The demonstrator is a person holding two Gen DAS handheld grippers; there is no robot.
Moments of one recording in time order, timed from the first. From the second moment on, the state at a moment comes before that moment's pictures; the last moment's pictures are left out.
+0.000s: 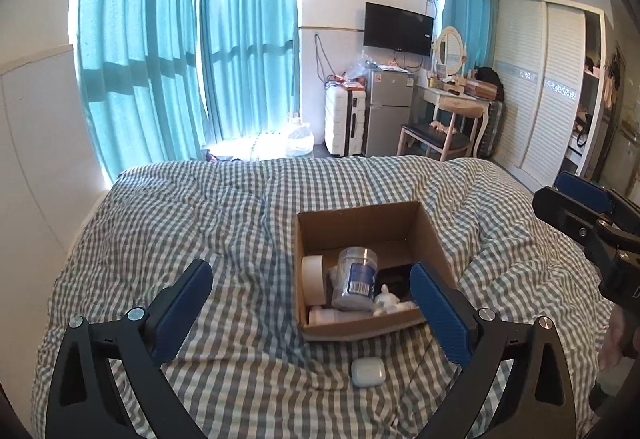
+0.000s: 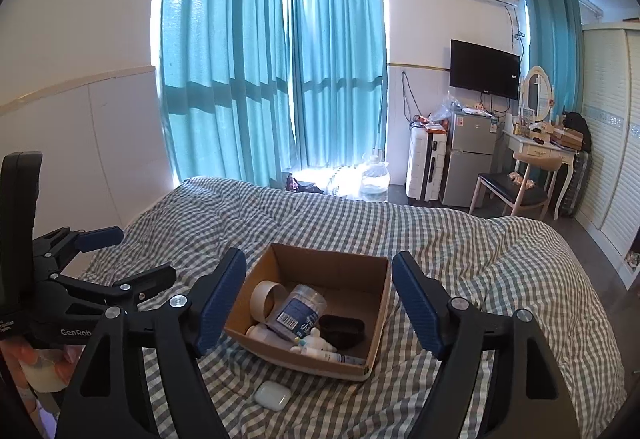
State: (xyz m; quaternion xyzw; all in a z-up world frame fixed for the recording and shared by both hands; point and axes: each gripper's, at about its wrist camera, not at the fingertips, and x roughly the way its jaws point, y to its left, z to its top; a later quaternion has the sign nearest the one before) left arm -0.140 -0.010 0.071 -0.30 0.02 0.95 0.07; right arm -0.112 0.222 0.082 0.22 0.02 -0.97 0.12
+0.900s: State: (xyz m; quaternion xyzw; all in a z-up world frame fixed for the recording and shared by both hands) left arm -0.149 -0.041 -0.107 -0.41 0.04 0.91 0.00; right arm -0.161 0.166 -0.136 0.40 0.03 -0.90 0.14
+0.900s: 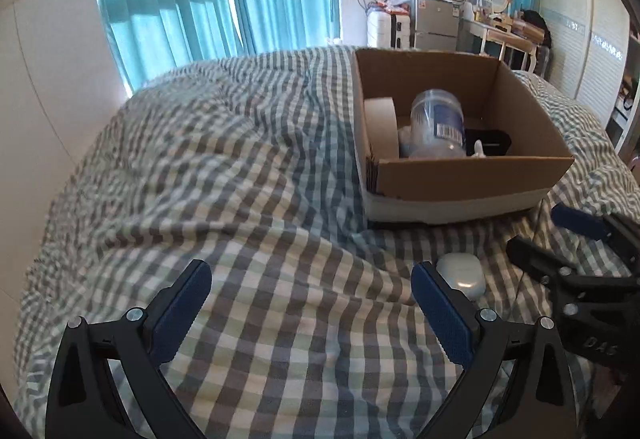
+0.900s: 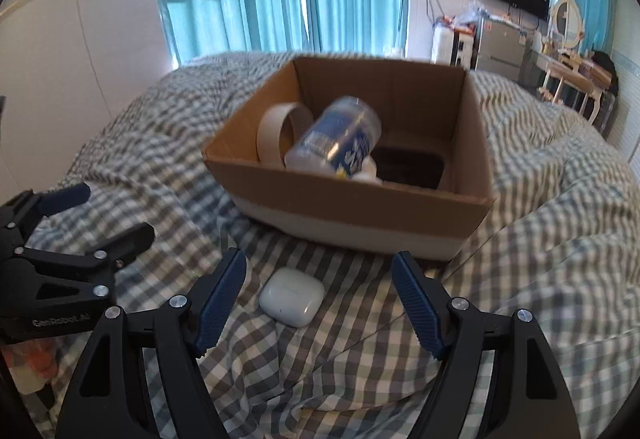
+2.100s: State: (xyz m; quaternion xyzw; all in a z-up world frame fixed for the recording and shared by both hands) left arm -0.149 -0.050 -0.120 -0.42 0.02 0.91 -0.03; right arm -0.175 0.162 -0.204 0.49 0.02 -0.86 0.17
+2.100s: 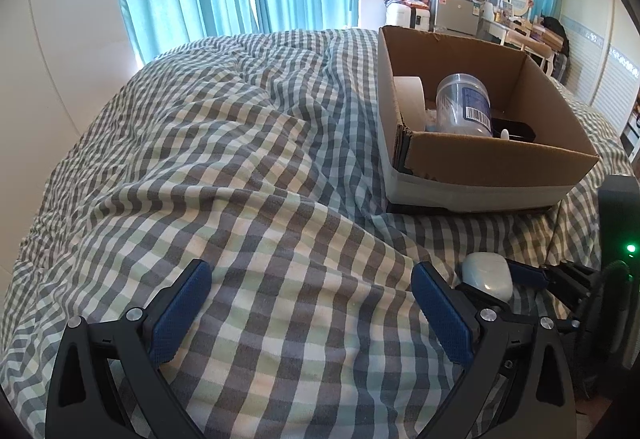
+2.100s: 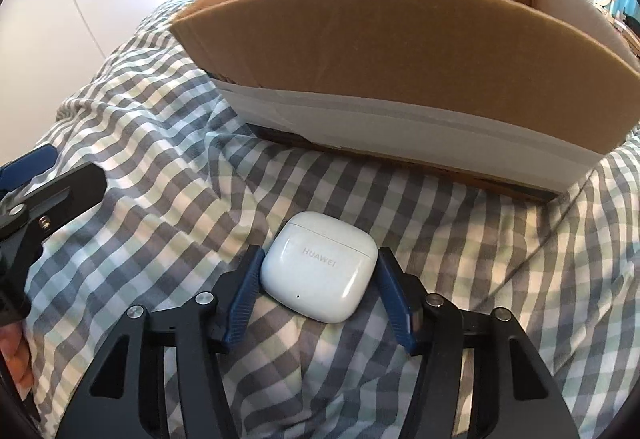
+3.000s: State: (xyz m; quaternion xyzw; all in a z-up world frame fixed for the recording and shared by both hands) left arm -0.171 -0.014 -0.007 -0.32 0.02 0.95 0.01; right arm -0.145 0.189 -0.041 0.32 0.06 -0.93 0.16
